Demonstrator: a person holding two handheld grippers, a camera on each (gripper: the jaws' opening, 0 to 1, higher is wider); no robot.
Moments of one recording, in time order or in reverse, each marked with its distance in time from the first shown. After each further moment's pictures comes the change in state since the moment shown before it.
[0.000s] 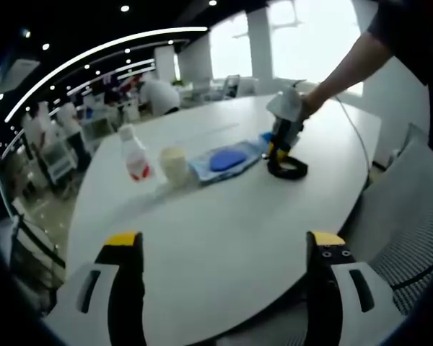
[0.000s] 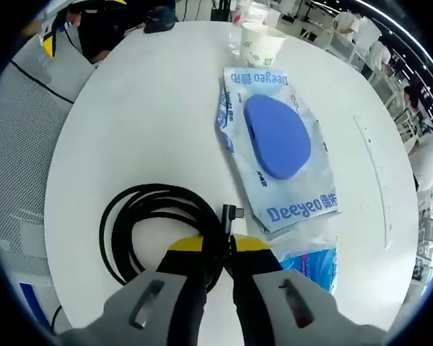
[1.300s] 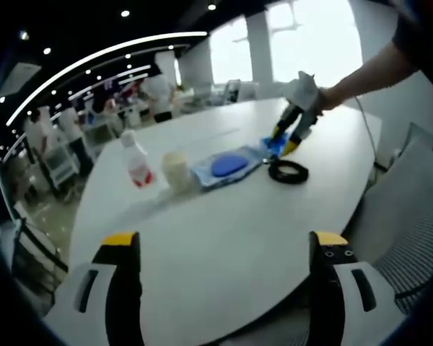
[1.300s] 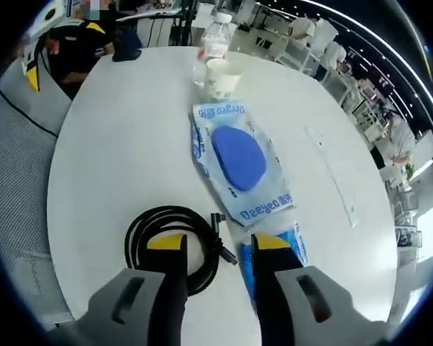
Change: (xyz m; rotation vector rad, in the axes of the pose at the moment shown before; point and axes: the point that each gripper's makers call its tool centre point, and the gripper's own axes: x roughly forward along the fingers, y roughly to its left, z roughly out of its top) left arm -0.003 0.003 0.005 0.018 -0.022 0.021; right arm -0.067 -0.002 0.026 0.249 -0.110 -0.286
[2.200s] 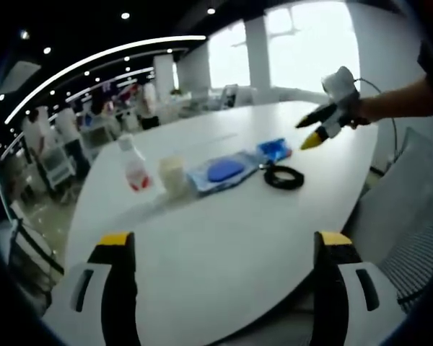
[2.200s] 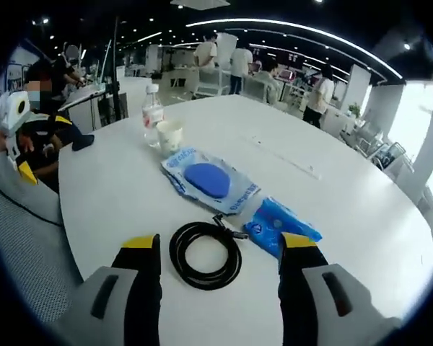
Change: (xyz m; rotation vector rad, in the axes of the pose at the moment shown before) left arm -0.002 -0.004 0.006 -0.018 -0.033 -0.028; right arm -0.078 0.028 -0.008 0.493 -0.249 -0.245
